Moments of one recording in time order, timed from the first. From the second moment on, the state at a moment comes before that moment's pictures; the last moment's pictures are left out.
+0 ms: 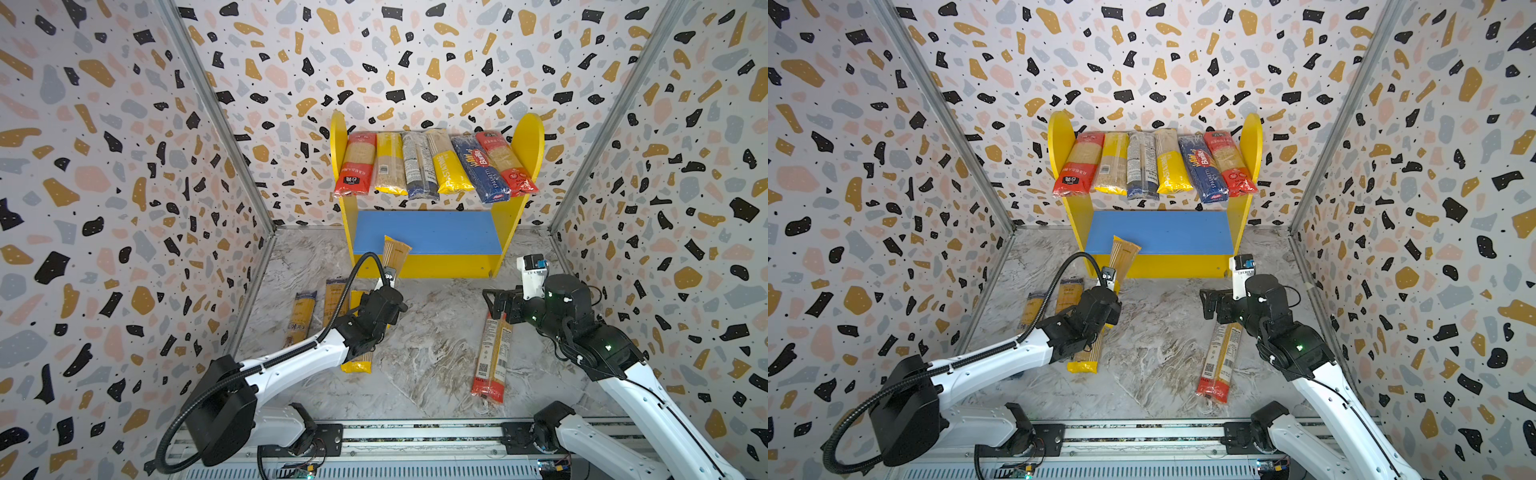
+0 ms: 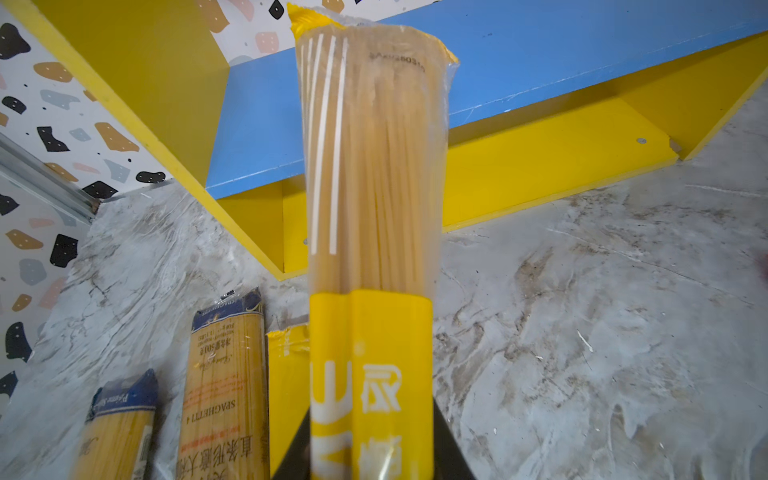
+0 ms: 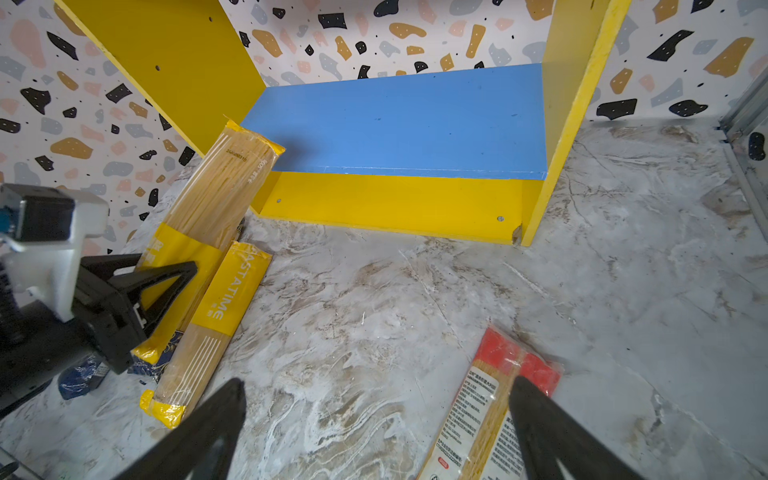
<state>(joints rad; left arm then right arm) -0.78 1.35 0.86 -0.12 -0.55 -0.19 0.49 0.82 1.01 -0.68 0.04 0.29</state>
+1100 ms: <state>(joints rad) -0.54 1.86 1.38 0.00 -0.63 -0.02 0.34 0.92 1.04 -0.67 -0.01 0.25</state>
